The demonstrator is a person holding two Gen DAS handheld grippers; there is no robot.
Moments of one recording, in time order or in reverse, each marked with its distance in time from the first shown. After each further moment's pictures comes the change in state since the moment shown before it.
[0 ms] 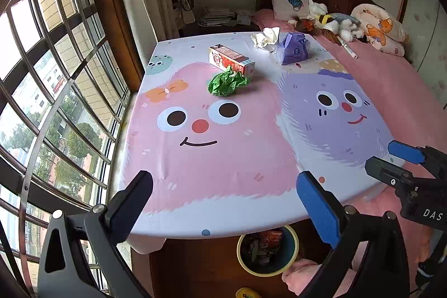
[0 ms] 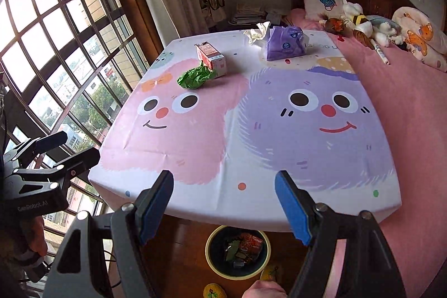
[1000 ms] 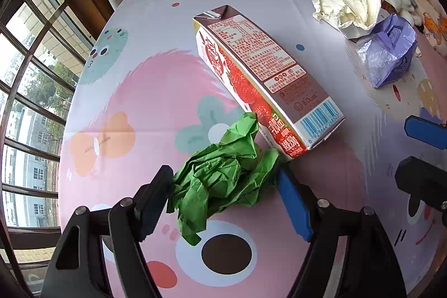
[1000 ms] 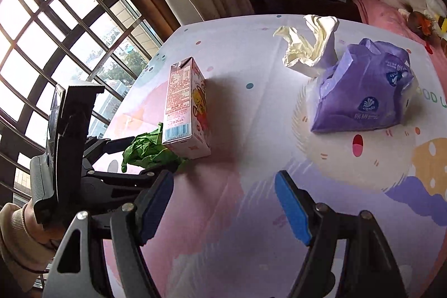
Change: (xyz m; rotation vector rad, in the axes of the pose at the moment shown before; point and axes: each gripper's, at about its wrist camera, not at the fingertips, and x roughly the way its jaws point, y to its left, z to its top) left arm 0.304 0.006 0.167 -0.118 0.335 0.101; right arm 0.241 -0.067 0.206 -0.140 0.227 0.318
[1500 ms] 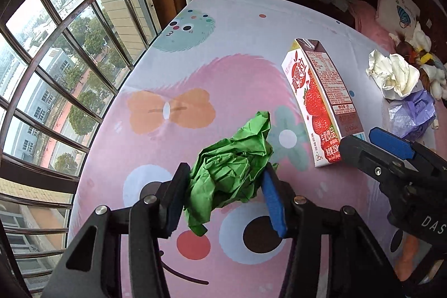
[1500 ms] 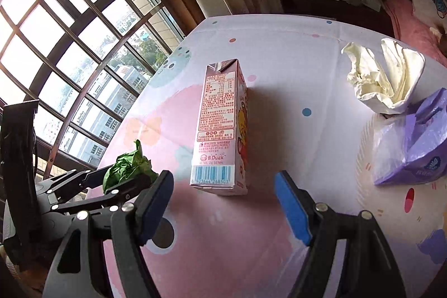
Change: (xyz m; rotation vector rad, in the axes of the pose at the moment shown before) left arm -0.034 0.070 -0.021 -0.337 -0.046 0.062; right arm 0.056 0.044 0.043 -0.080 0.028 0.021
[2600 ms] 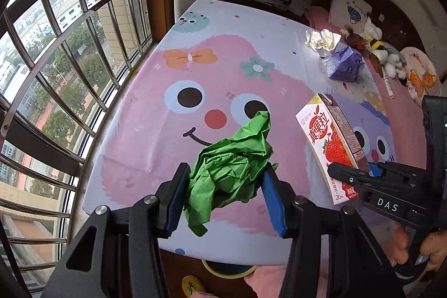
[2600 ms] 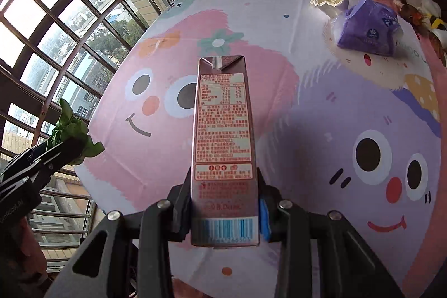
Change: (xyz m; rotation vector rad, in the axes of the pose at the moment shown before) left arm -0.135 0.071 -0.165 0.114 -0.075 -0.199; right arm -0.097 0.093 -0.168 0.089 0.117 -0.167
